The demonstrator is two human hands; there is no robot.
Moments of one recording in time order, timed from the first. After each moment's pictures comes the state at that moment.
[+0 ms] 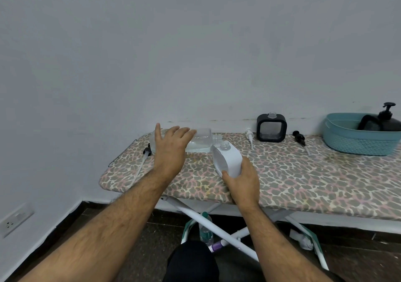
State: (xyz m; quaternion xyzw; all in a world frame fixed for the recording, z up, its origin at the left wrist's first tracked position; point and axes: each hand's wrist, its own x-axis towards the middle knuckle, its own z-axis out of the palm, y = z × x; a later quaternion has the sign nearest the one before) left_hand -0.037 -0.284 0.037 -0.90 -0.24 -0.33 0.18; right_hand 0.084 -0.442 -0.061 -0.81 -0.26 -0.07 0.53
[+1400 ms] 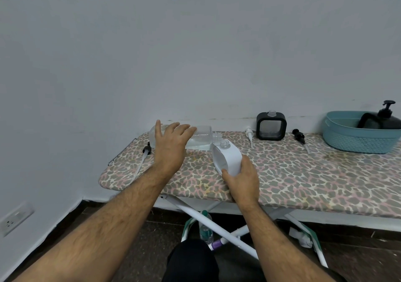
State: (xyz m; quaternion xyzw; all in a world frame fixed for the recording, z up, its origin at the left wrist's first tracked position) left_hand -0.036 -0.285 0.043 -0.90 -0.23 -0.34 0.18; right_hand 0.083 -0.444 -0.059 -0.81 -0.26 -0.07 0.53
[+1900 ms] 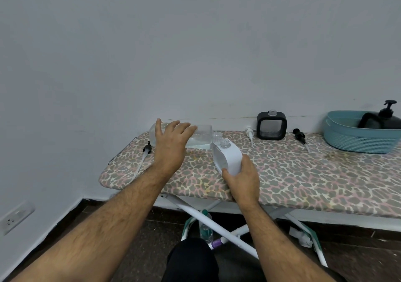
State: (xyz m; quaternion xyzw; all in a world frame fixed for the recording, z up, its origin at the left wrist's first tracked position) left_hand -0.036 -0.285 0.043 -0.90 -0.23 -0.34 0.17; right_hand 0.084 -0.443 -0.060 -0.81 -0.26 -0.07 0.53
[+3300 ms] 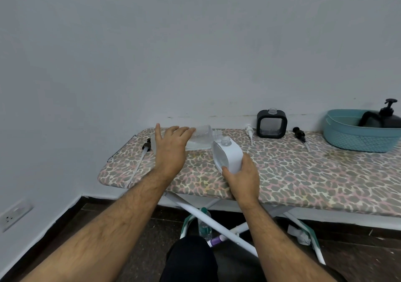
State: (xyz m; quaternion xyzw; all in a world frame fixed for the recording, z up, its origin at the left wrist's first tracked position) left_hand -0.035 -0.287 0.027 -0.89 -0.26 -0.33 0.16; right_hand 0.085 -0.444 -0.061 -0.80 -0.26 -0.07 0.53
